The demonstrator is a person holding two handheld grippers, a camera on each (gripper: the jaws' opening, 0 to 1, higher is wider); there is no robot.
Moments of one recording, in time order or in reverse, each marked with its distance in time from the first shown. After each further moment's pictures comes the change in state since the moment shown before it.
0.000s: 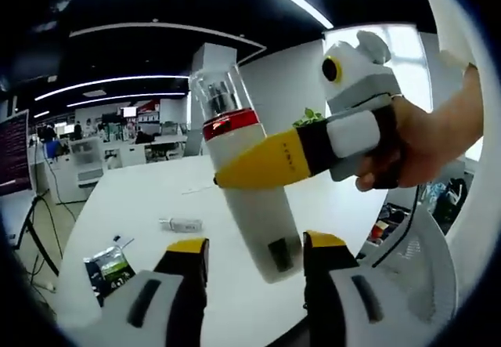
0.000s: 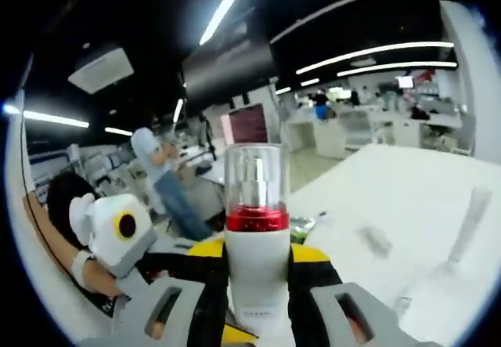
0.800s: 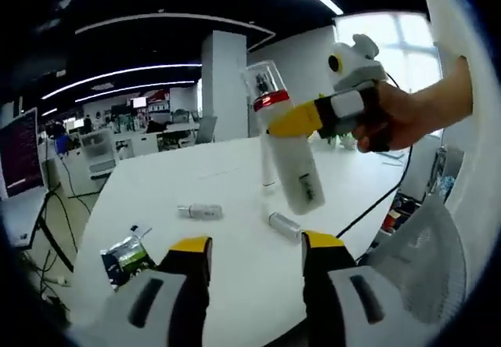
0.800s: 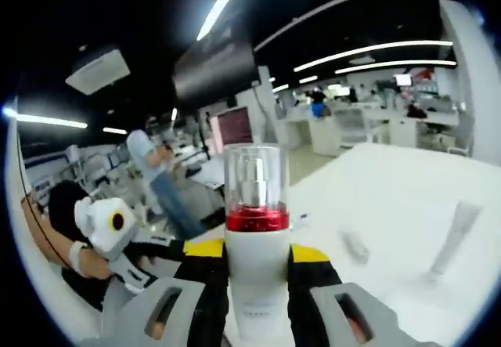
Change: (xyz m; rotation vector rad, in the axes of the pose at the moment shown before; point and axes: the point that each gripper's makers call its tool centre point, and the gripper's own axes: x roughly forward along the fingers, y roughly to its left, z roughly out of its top) left arm -0.005 0.021 -0.009 -0.011 0.074 0.065; right arm -0.008 -0.043 0.007 0.117 0.037 0.035
